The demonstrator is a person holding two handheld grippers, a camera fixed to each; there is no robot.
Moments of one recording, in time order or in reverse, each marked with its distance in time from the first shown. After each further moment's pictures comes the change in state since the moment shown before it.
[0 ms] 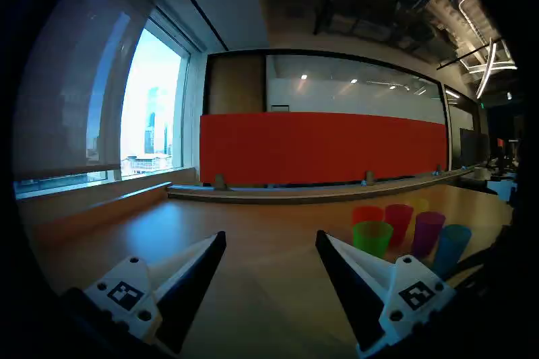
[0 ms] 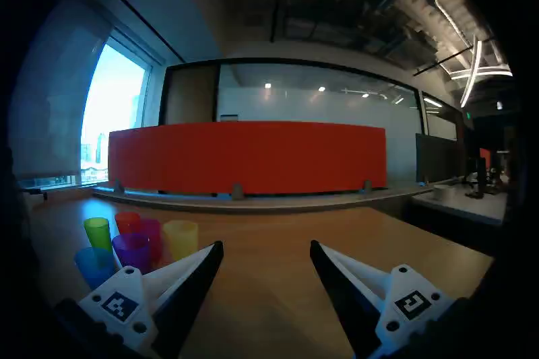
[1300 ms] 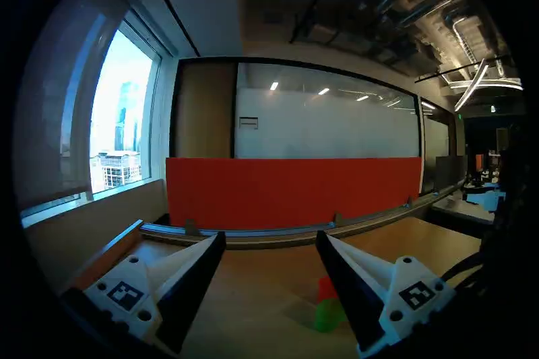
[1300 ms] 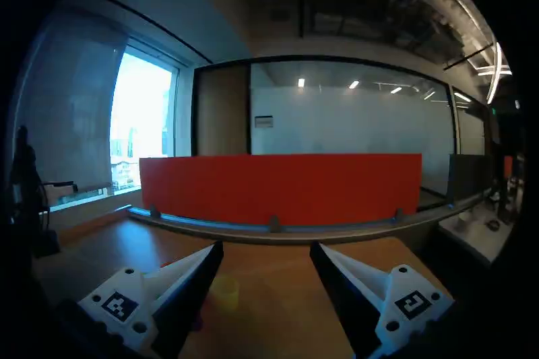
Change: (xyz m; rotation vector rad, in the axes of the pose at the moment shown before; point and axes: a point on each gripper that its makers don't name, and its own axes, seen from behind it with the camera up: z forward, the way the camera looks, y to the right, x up) left arm 0.202 0.025 0.035 -0.189 0.001 -0.028; right arm 0.164 -0.035 0.014 0.202 -0.057 0.012
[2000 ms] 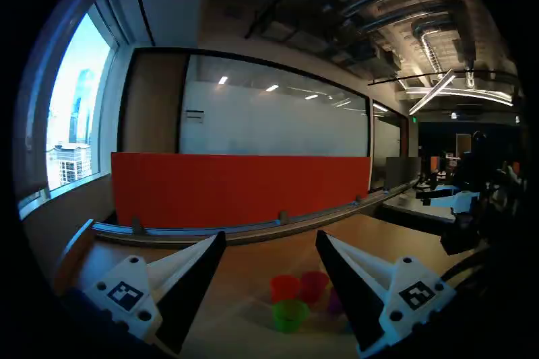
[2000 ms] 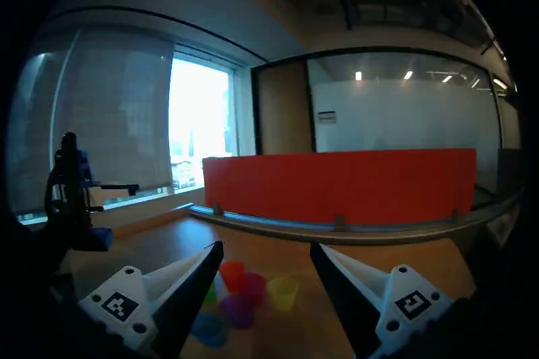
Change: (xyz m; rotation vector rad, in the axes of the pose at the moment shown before) left arm 0.001 0.062 0.007 -0.318 -0.025 -0.027; right arm 0.002 -0.071 -0.006 0.376 -0.017 0.027
